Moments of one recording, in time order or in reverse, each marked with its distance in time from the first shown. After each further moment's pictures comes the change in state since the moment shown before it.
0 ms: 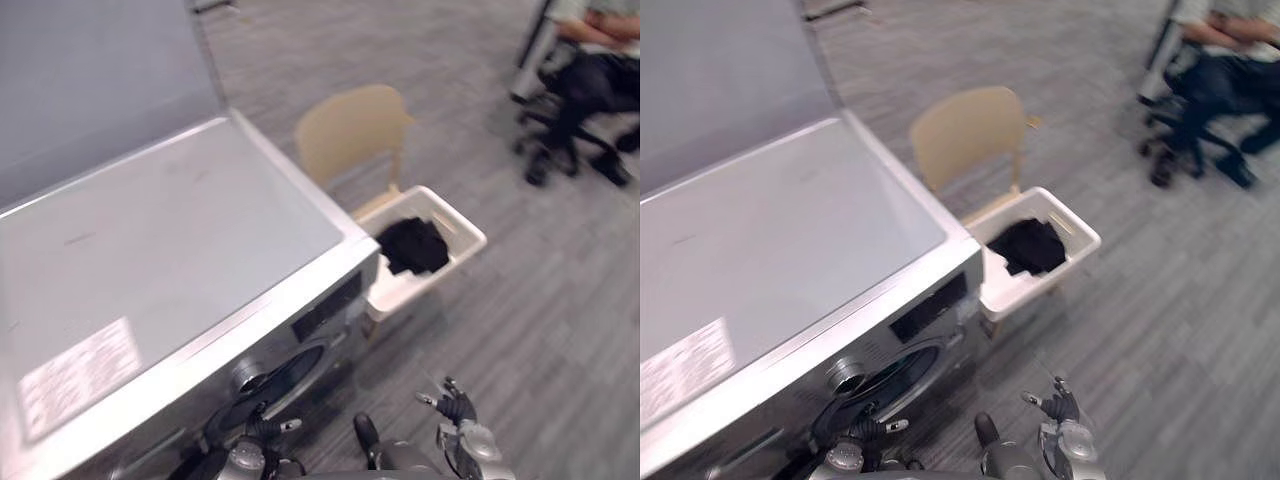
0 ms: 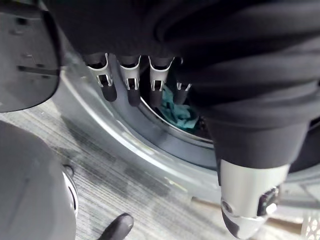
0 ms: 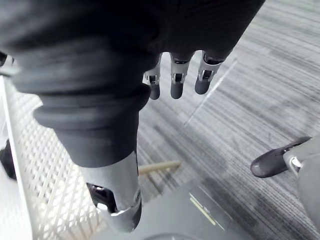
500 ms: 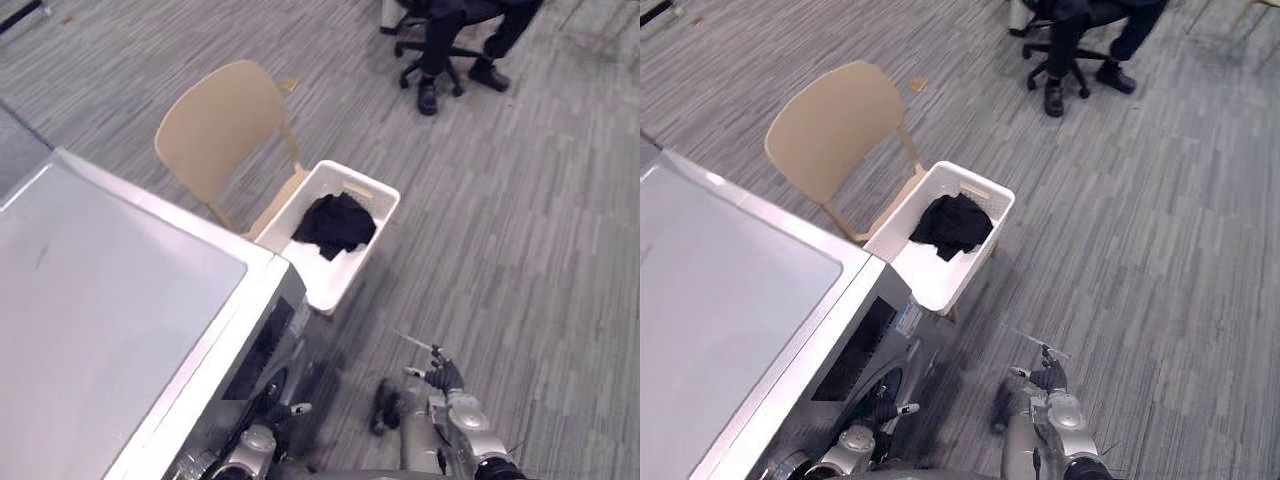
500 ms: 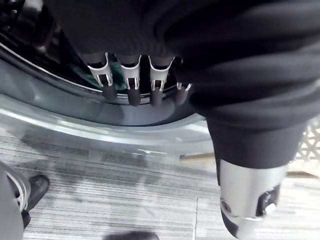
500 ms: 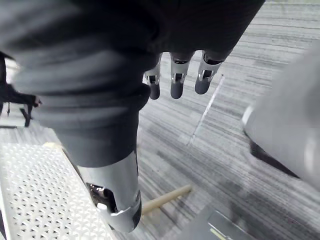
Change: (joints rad) left arm -0.062 -0.020 -0.028 0.013 -0.005 -0.002 0.008; right arm -0.043 -0.029 0.082 -0.053 -0.056 0.002 -0.019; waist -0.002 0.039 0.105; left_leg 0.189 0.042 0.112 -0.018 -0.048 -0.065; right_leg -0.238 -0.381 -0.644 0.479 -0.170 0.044
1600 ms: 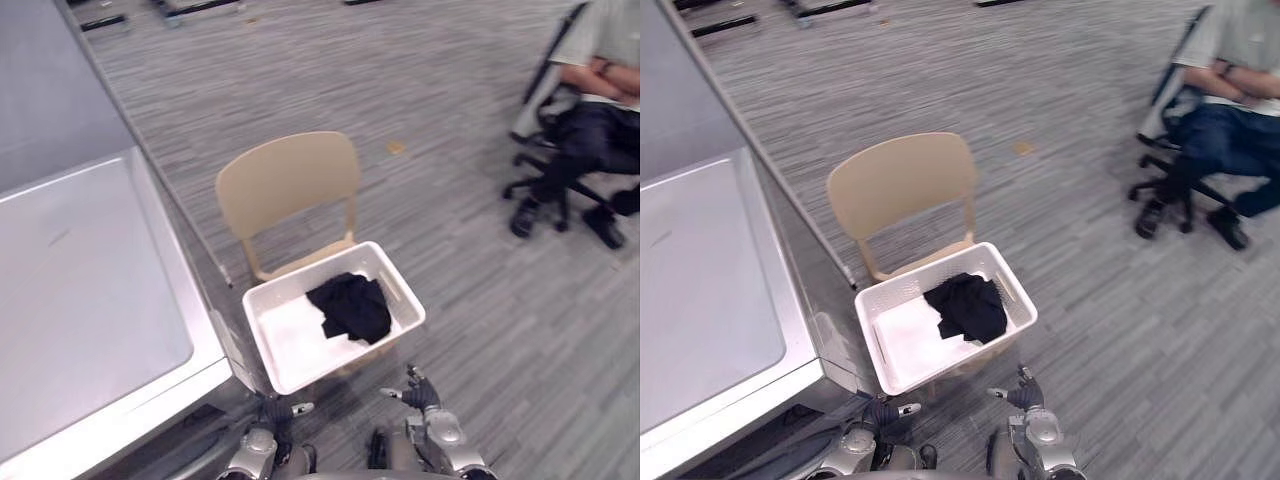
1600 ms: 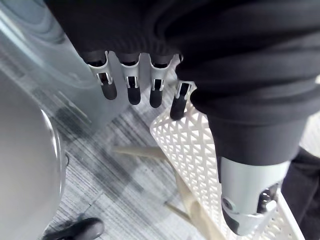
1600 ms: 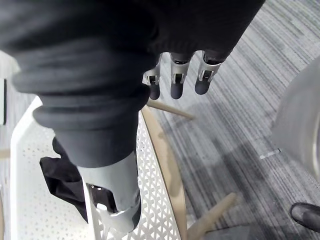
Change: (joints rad) left arm 0.026 -0.027 0.034 -0.017 -0.060 -0.006 -0.040; right arm 0.030 0.076 0.033 0.074 -0.043 -0.002 0.001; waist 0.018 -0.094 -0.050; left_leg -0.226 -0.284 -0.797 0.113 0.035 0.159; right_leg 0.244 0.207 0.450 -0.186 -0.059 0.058
